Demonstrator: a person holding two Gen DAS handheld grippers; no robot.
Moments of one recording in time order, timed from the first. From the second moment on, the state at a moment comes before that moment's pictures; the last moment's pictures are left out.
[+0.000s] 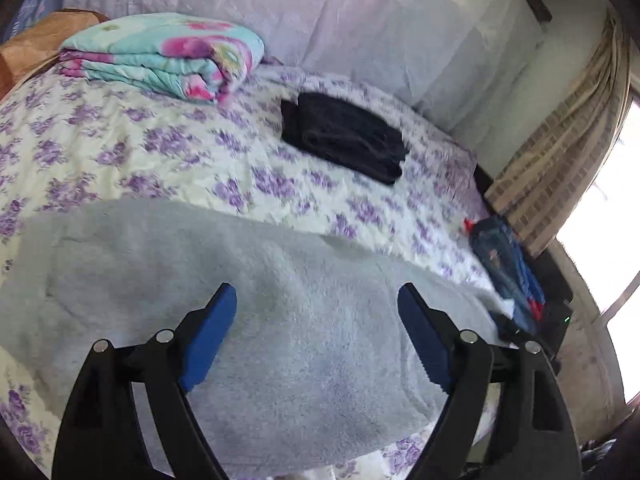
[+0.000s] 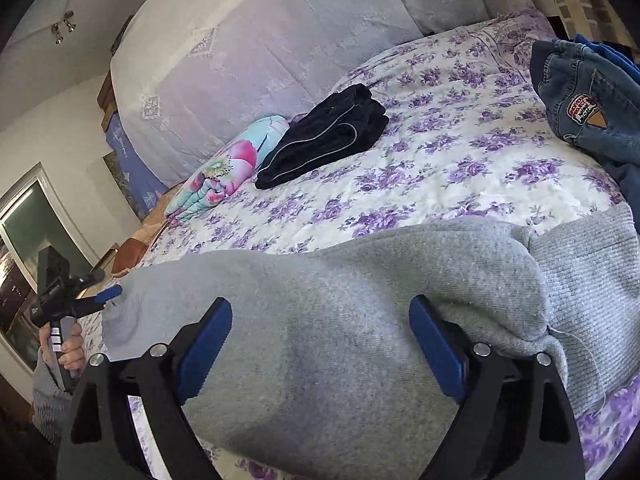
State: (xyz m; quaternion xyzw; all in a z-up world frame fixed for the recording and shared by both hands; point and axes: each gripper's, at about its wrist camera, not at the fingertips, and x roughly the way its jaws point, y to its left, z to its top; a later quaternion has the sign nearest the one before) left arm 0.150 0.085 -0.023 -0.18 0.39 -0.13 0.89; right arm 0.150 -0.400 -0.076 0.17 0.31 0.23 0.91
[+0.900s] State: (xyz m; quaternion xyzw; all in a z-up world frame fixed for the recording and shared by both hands) left arm 0.126 -0.002 -0.078 -0.09 0.39 -0.25 0.88; right arm 0.224 -0.298 0.007 0.23 0.39 0.50 0.74
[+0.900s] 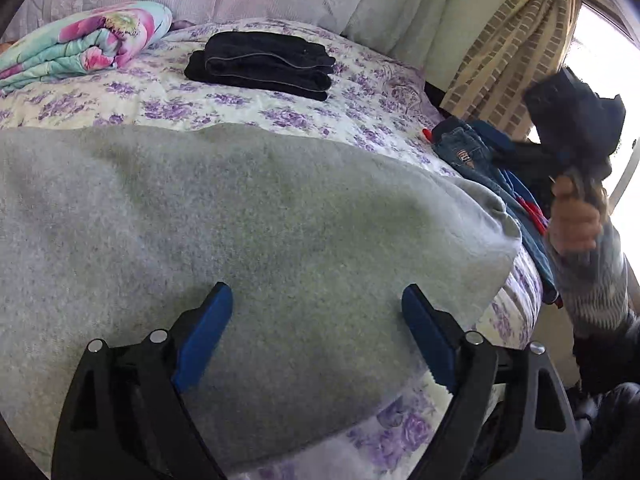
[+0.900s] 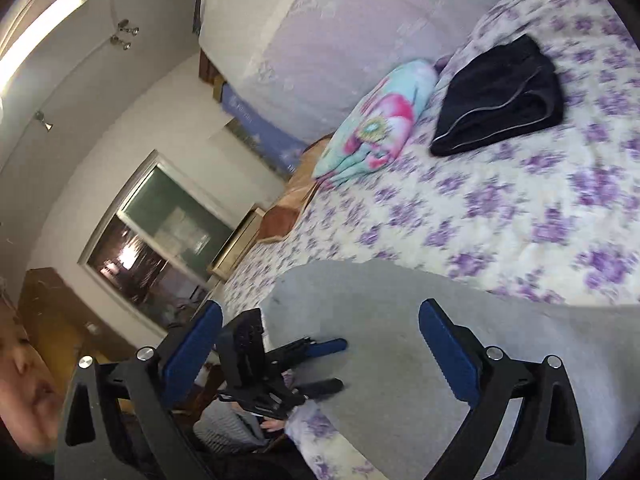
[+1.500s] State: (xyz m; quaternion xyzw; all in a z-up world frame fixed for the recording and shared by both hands) left arm 0.128 0.000 -0.078 -0.10 0.38 -0.28 0.88; right arm 0.348 -0.124 -0.090 0.11 0.64 0.57 0.50
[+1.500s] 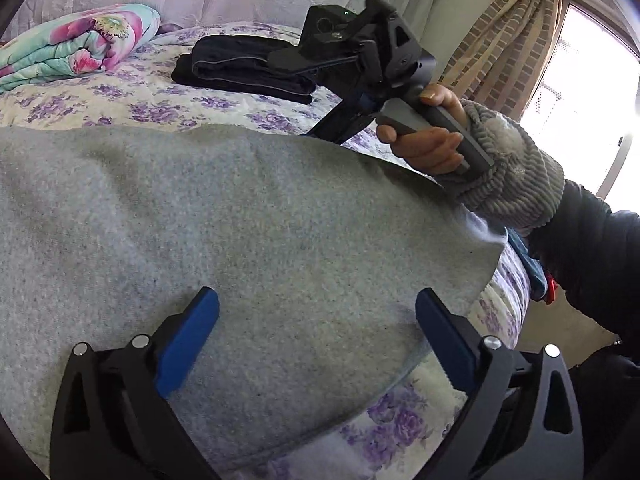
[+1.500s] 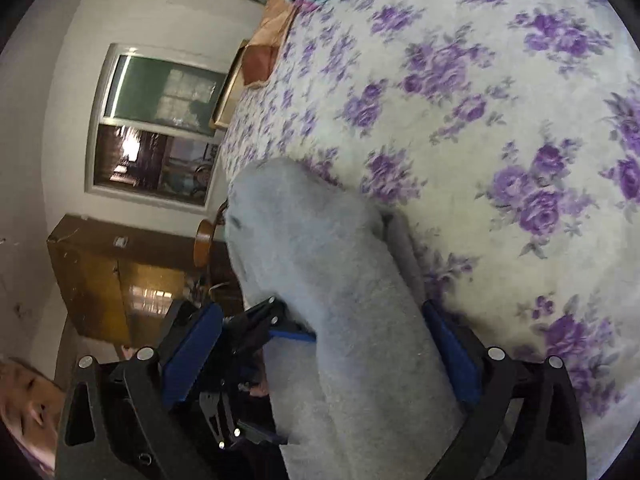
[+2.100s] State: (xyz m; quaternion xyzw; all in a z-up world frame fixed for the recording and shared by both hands) left arm 0.138 0.009 -0.080 -0.13 0.38 -0.30 0.86; right arm 0.239 -0.140 -0.009 0.01 0.54 0.56 0.63
